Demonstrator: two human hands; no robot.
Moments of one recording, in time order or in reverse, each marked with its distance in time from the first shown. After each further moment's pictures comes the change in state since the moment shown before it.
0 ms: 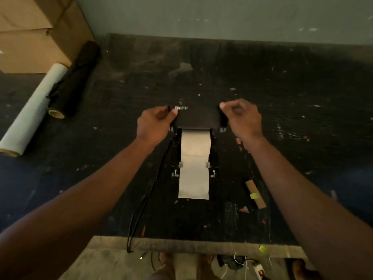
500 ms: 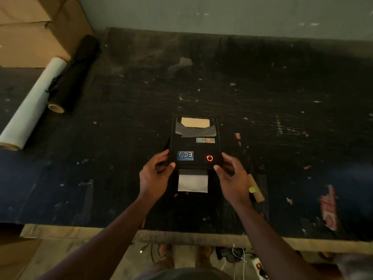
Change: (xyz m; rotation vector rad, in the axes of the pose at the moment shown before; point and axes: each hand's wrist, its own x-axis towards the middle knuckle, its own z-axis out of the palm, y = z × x) left_hand -0.119 -0.101 0.031 -0.074 -0.056 -0.066; right_hand -0.145 0.111 0.032 0.046 -0.018 0.035
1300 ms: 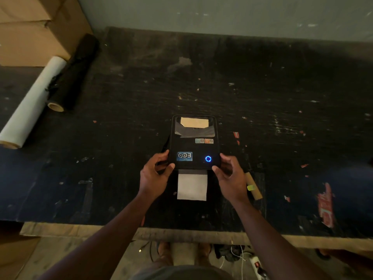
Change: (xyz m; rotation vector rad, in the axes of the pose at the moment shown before) left_hand 0.006 -0.022 0.003 0.020 -0.031 0.050; right_hand 0.003 0.015 0.003 0.116 -0.048 0.014
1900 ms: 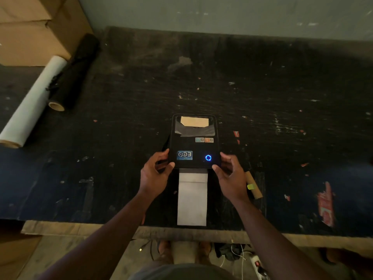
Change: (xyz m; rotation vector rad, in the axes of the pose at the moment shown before) left_hand 0.004 -0.008 0.002 0.026 -0.002 -0.004; right_hand 0.000 0.002 0.001 -0.018 0.002 0.026
